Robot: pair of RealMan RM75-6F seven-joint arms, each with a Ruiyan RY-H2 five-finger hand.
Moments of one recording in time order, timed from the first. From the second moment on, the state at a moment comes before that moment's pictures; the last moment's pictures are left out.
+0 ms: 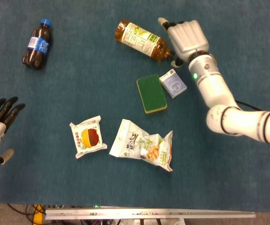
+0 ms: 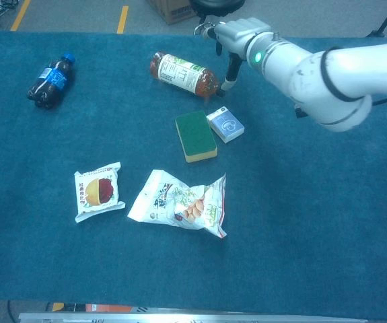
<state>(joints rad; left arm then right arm) -0.34 -0.75 0.22 -2.07 1.50 1.19 0.25 1.22 -1.64 0.24 -1.29 -0.29 0.85 -0.83</state>
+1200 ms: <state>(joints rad) -0.26 -0.70 0.21 -2.09 1.63 1.15 0.21 1.35 -1.91 0.26 -0.85 -0.10 0.71 -0.94</state>
